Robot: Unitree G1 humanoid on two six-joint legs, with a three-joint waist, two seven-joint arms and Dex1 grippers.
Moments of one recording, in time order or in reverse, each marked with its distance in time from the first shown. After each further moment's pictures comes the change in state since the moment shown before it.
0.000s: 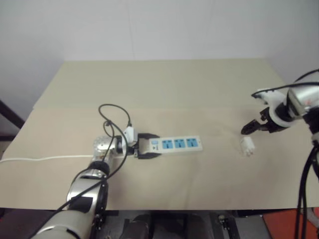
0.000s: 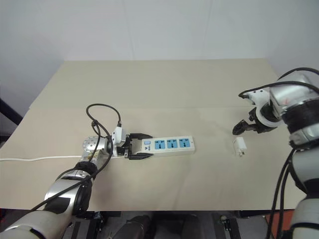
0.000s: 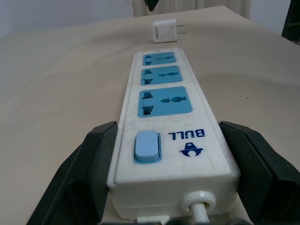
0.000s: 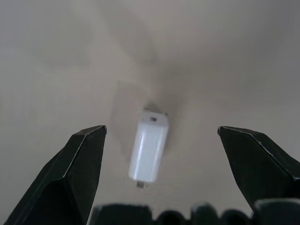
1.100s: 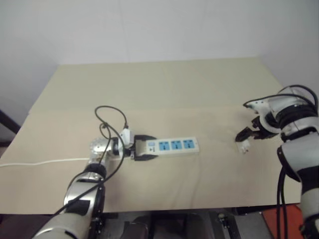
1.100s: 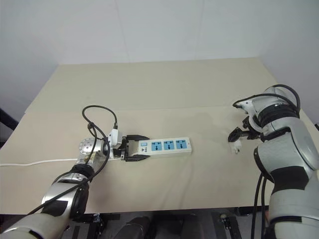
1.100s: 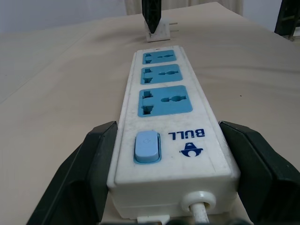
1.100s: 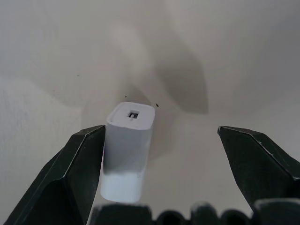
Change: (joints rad) left arm 0.046 0.029 -0.001 -0.051 -0.024 0.006 -0.019; right arm -0.029 0.225 -0.115 0.522 -0.368 -0.296 0.231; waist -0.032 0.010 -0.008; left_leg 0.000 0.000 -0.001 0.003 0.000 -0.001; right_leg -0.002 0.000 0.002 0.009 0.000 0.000
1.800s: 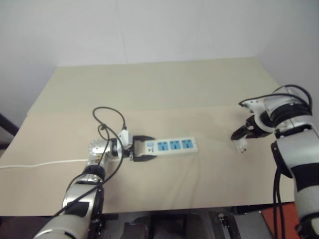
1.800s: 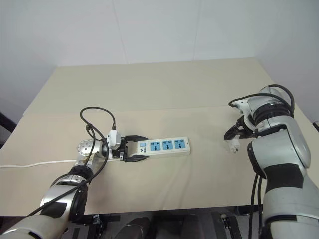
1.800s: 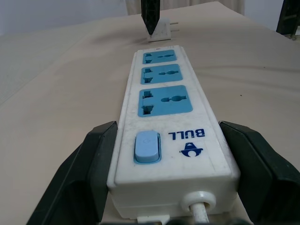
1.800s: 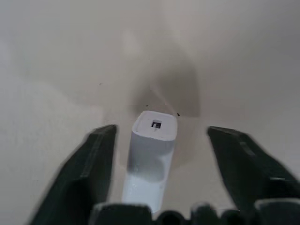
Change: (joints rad) left arm 0.021 0.006 -0.002 -0.021 -0.007 -0.005 0.010; right arm -0.020 0.057 -0.114 0.058 -0.108 -0.025 0.022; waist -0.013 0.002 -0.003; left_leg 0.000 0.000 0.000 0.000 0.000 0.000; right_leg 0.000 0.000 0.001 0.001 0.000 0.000
